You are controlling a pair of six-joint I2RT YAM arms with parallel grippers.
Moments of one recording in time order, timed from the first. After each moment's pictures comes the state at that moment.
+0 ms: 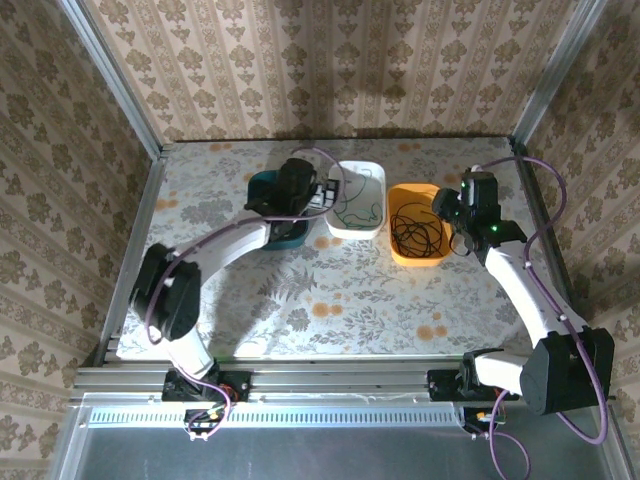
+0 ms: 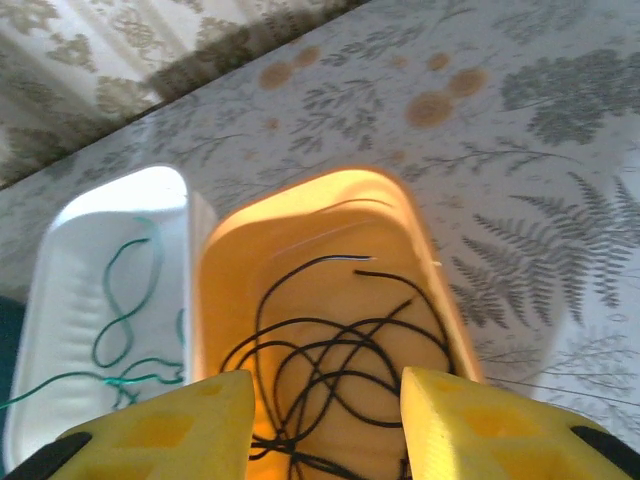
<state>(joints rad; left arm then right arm) -0.65 1.66 1.23 -0.06 -0.35 -0.18 0.09 1.21 0.95 -0.38 0.14 0.48</state>
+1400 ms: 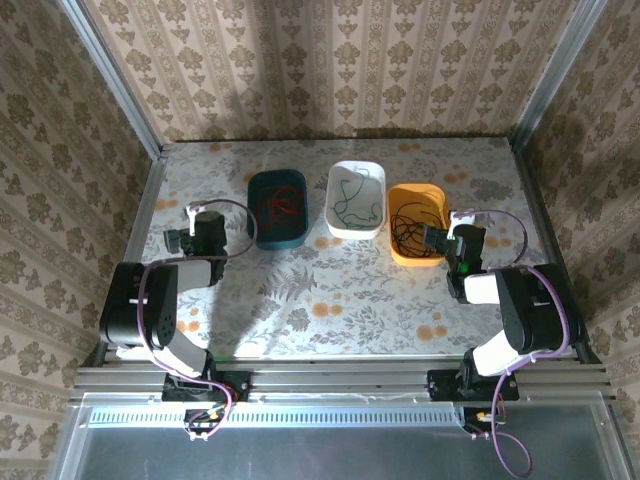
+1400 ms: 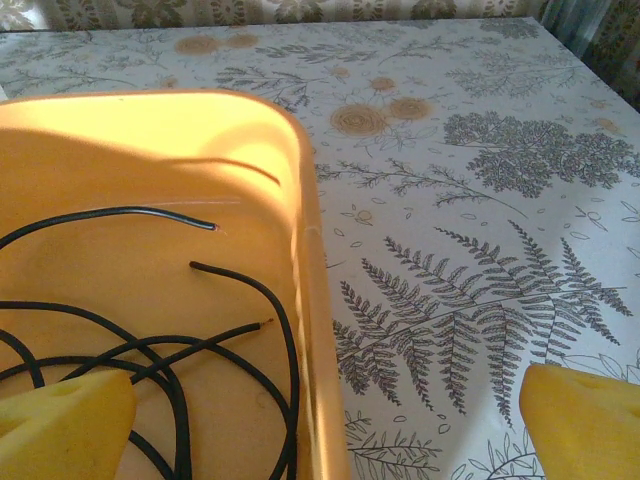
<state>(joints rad) -0.15 1.57 0.55 0.50 -0.63 0.04 0.03 1.54 0.39 0.75 0.22 0.05</state>
